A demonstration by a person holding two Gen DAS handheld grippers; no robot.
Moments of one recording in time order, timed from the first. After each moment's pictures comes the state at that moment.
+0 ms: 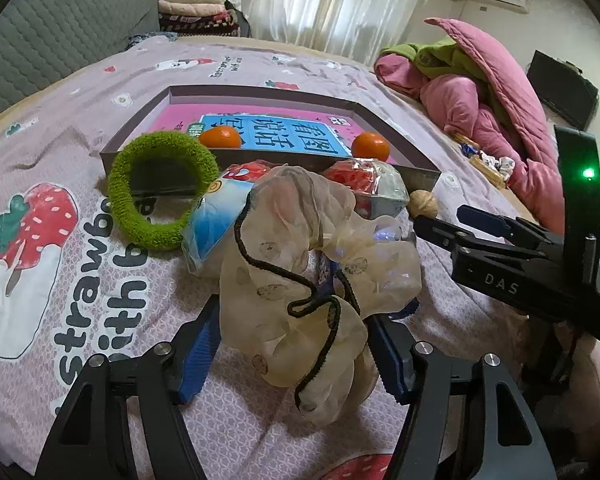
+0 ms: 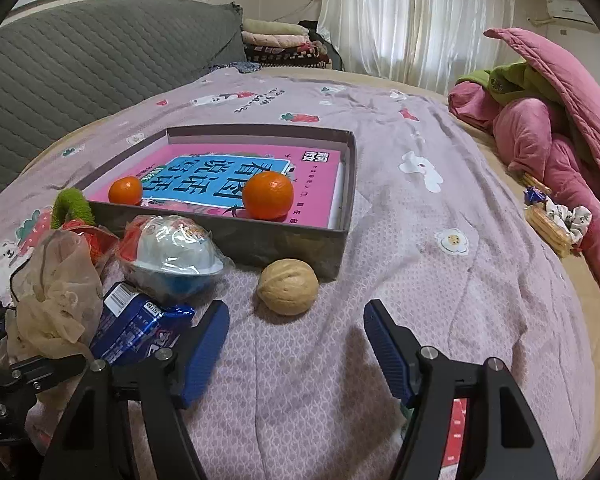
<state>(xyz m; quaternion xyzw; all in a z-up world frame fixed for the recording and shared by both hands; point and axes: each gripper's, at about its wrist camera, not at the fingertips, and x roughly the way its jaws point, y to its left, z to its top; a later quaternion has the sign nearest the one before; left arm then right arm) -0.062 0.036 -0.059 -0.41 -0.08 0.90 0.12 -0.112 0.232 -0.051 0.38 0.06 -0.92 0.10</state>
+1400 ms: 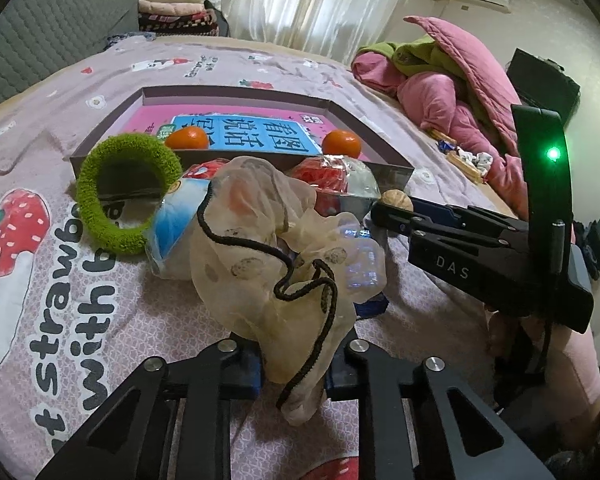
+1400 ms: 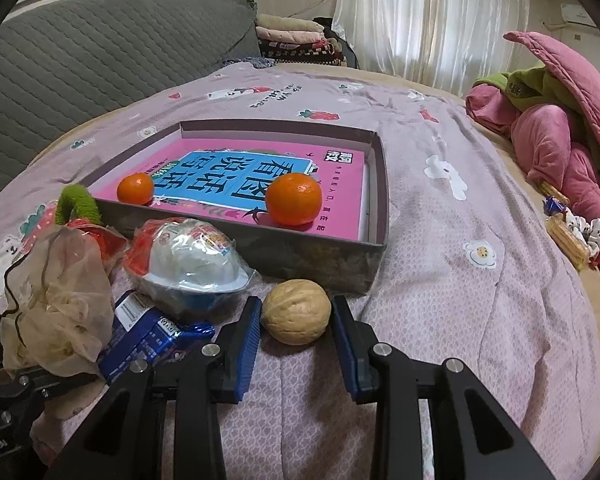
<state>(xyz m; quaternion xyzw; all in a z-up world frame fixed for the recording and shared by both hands) -0.062 0.044 -0.058 -0.40 -0.08 0.90 0.16 -0.118 0.219 -0.056 0.38 0.07 -0.91 0.13</state>
